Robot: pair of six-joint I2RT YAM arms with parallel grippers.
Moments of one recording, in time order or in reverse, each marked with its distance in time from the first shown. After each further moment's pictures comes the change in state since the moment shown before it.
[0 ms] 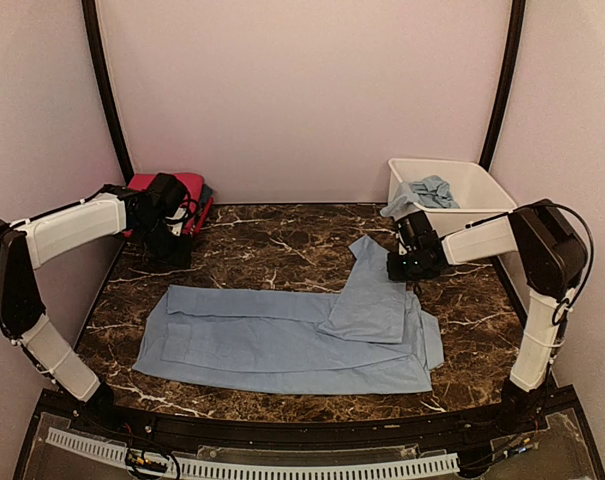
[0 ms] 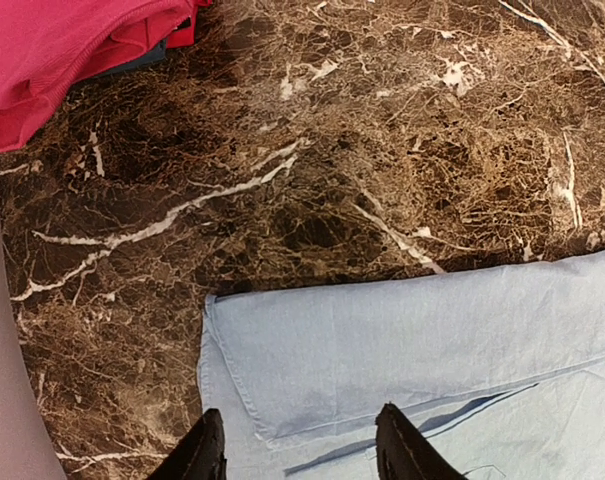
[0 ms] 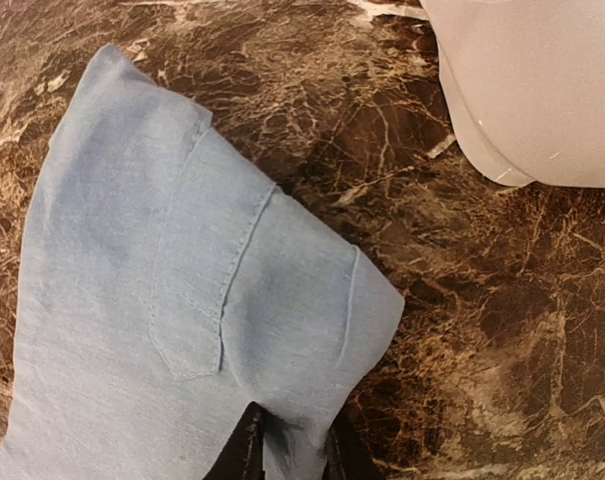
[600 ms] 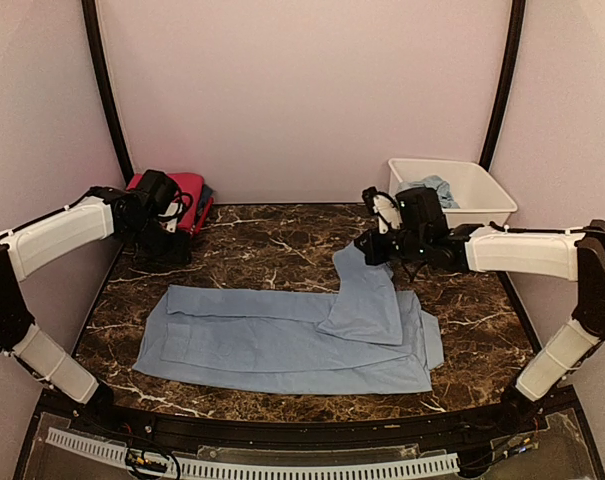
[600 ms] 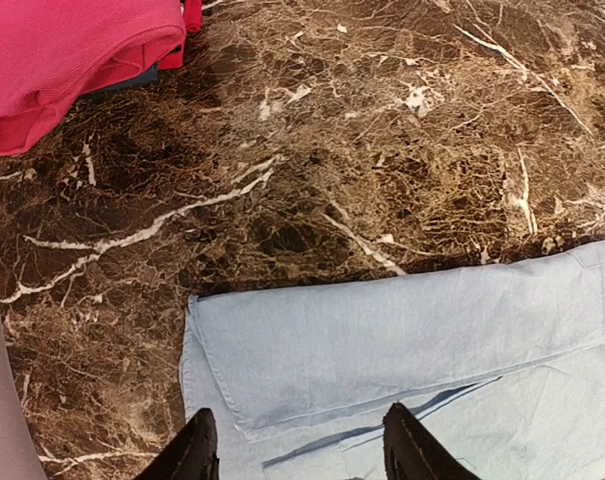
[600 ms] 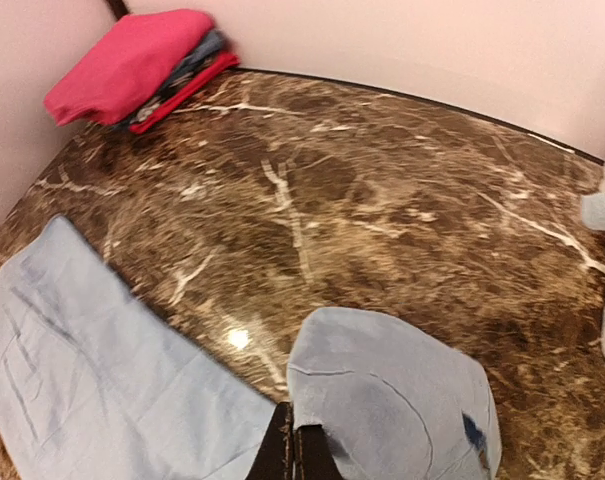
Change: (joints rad) left arm 0.000 -0.088 -0.035 0.029 0.045 -0.020; right arm 0.177 -0.327 -0.038 0.095 -0.220 -0.133
